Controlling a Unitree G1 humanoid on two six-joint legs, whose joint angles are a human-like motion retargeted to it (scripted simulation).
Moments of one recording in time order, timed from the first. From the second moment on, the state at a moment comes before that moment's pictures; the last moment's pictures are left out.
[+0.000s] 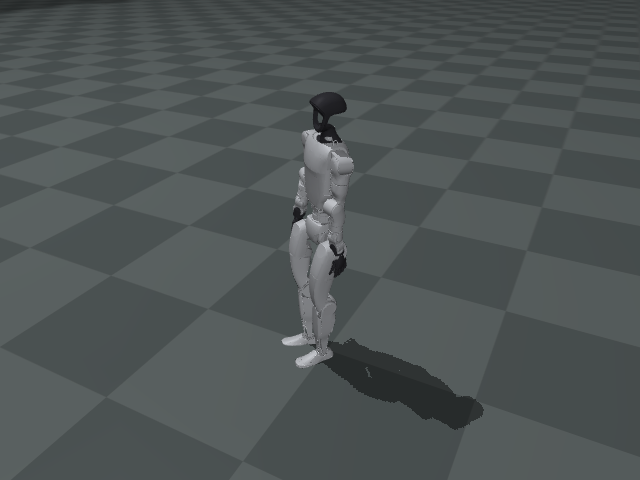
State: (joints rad) left arm -0.07 0.03 0.24 1.70 -0.19 0.10 0.11; right arm 0.04 -0.07 -0.16 1.35 -0.75 0.14 0.06; waist -0.08 -0.09 0.02; left_leg -0.03 -0.13 -0.03 0.07 -0.11 0.06; right_leg 0.04 -0.05 -0.46 -0.03 -0.03 -0.05
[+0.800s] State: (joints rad) left arm -0.13 0.08 0.18 1.55 -0.14 0.12 0.06; right arm 0.02 -0.14 -0.20 1.44 -0.66 0.13 0.03; waist -0.12 -0.05 0.12; left_leg -0.06 -0.14 -0.04 0.14 -0.10 0.07; right_leg -0.12 -0.08 -0.11 0.12 0.03 -0.06
